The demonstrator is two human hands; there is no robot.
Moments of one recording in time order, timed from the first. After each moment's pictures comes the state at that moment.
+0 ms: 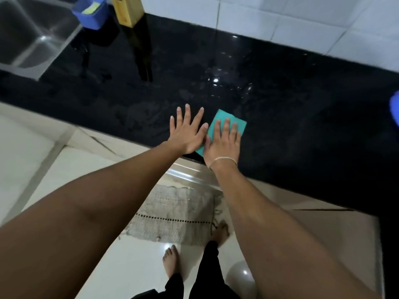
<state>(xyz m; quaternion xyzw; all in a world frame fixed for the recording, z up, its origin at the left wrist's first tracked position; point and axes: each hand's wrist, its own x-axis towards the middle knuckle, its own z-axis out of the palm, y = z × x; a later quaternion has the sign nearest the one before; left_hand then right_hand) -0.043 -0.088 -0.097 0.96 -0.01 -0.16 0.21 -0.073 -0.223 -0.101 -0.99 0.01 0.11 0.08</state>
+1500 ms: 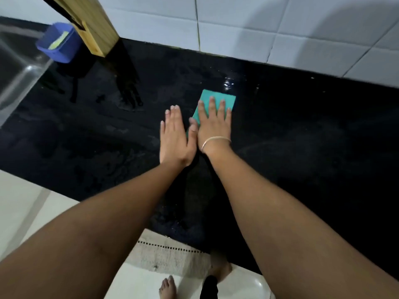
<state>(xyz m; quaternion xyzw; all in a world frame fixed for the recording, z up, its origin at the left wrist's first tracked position) 0.107 -0.144 -0.119 0.97 0.07 0.05 0.24 0.166 -0.249 -0.112 -0.99 -0.08 0.09 0.08</state>
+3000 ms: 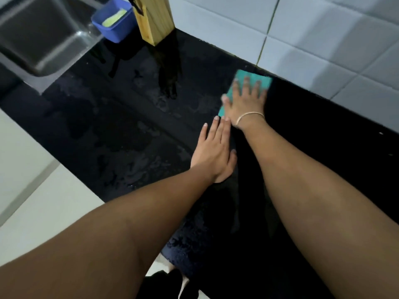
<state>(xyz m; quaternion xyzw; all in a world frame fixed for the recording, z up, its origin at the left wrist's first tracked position) 0.146 -0.142 -0.115 1.00 0.04 -0.03 0.07 0.314 -0.199 -0.110 -0.98 -0.18 0.10 0.04</state>
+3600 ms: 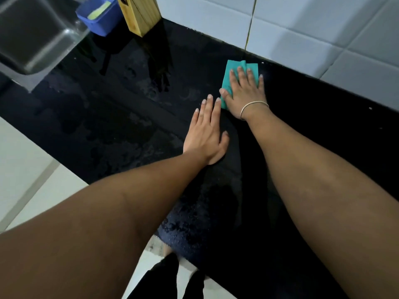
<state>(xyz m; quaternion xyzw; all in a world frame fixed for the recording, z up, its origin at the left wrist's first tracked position) 0.147 -0.142 -0.112 0.99 0.05 -0.02 0.14 0.311 -0.235 -0.118 -0.97 -0.24 0.09 0.02</state>
